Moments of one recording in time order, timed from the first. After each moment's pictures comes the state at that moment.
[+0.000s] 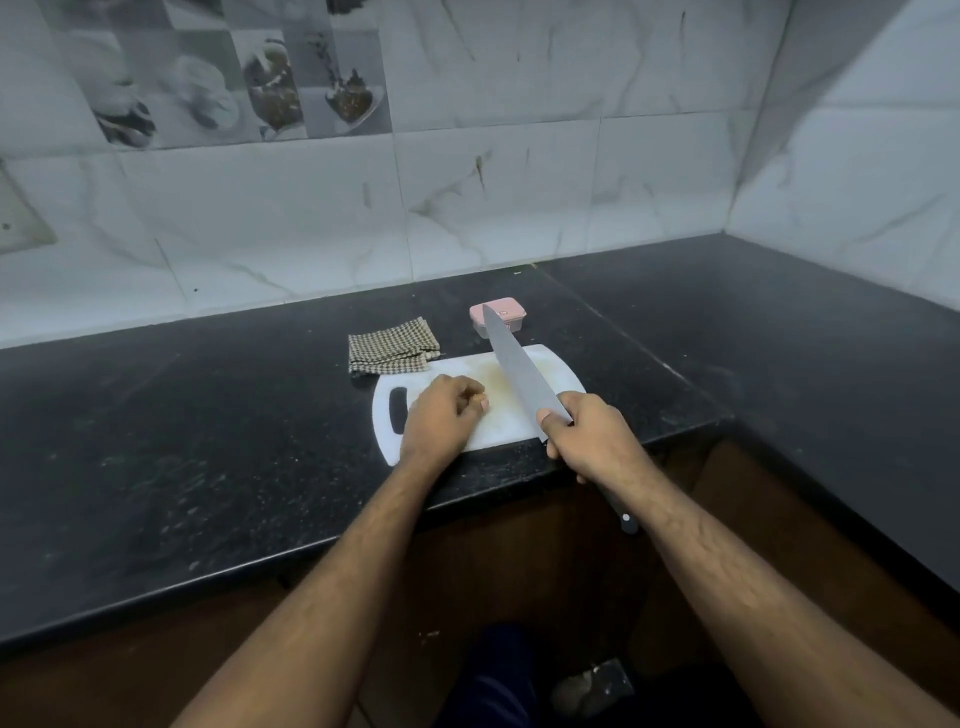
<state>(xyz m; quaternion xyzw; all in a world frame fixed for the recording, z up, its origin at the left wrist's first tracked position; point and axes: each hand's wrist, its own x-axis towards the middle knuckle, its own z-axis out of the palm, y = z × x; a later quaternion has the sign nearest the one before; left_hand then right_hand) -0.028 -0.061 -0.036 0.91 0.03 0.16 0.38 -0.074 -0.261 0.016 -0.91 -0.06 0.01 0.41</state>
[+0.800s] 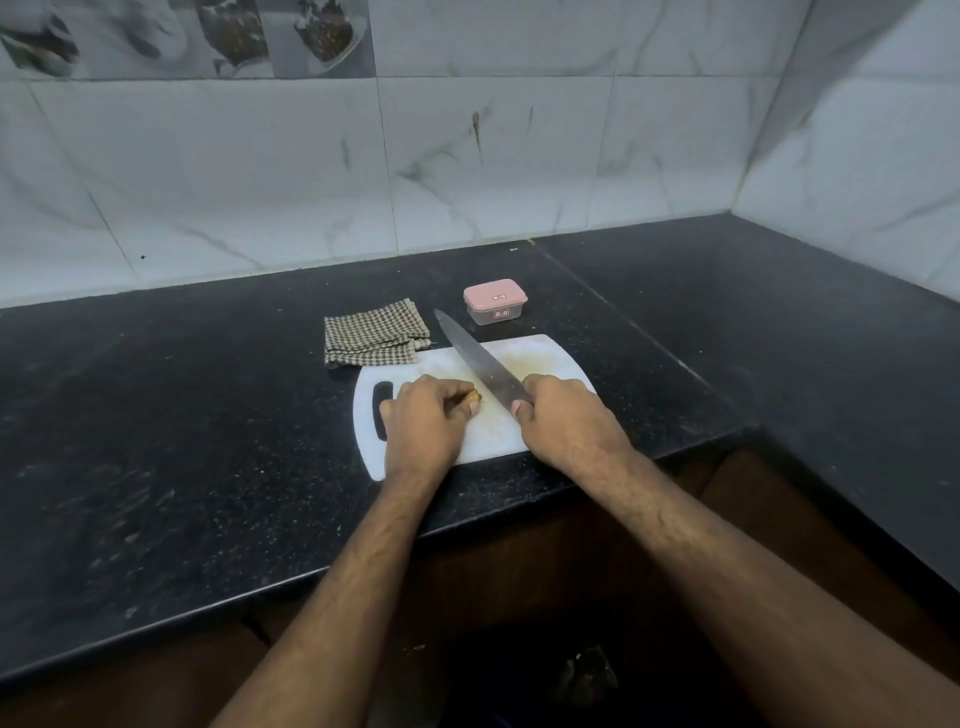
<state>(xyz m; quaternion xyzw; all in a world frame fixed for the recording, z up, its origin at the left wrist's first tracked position) -0.016 -0.056 -0.043 0.90 0.08 0.19 0.38 -0.034 -0.218 0.027 -0.98 -0.08 0.01 0.17</state>
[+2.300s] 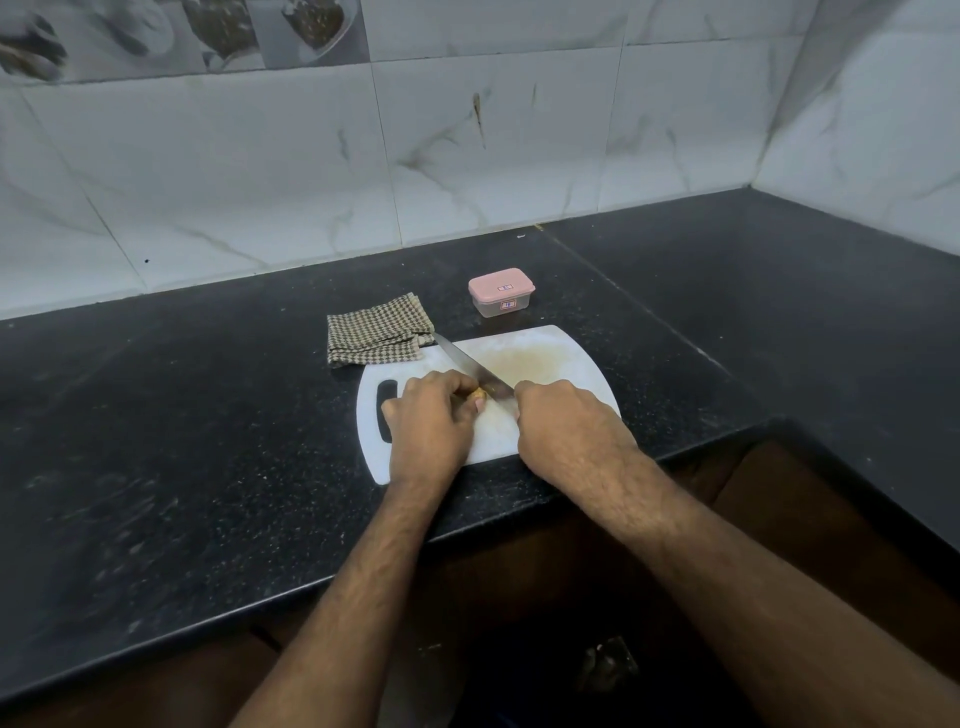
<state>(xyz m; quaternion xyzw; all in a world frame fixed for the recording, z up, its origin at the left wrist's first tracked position) -0.019 -0.059 -0.040 0.92 0.08 0.20 0.34 -0.045 -0.204 0.039 -0.99 -0.13 0.04 0.07</state>
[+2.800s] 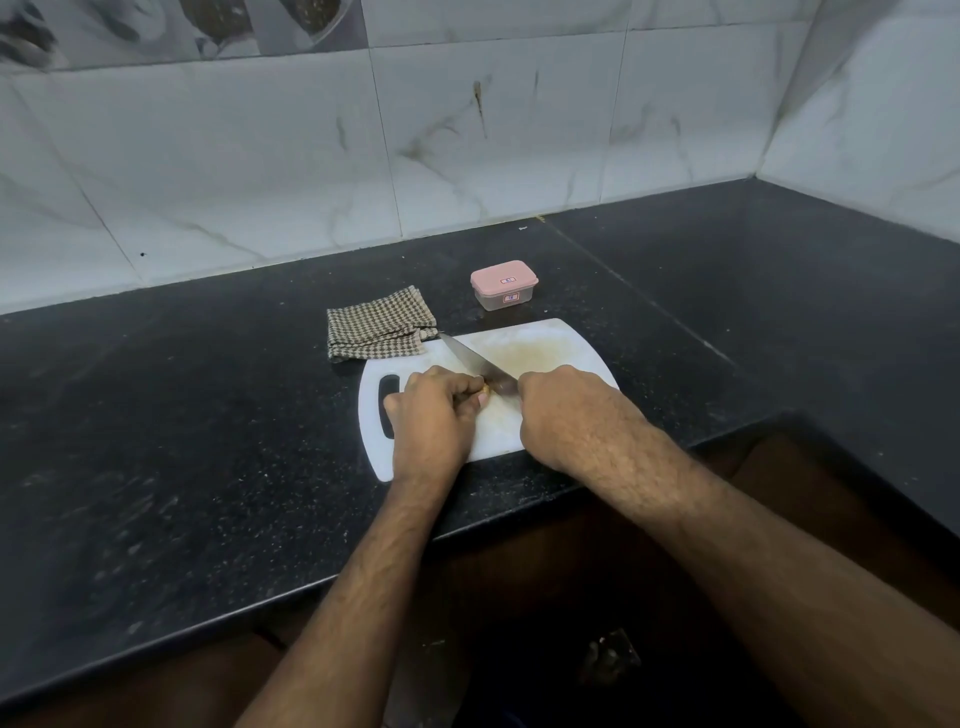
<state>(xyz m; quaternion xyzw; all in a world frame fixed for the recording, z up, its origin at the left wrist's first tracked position) -0.019 -0.058 -0.041 0.90 0.07 0.20 0.37 -0.047 -0.199 0.062 -0.99 -0.11 0.11 0.04</state>
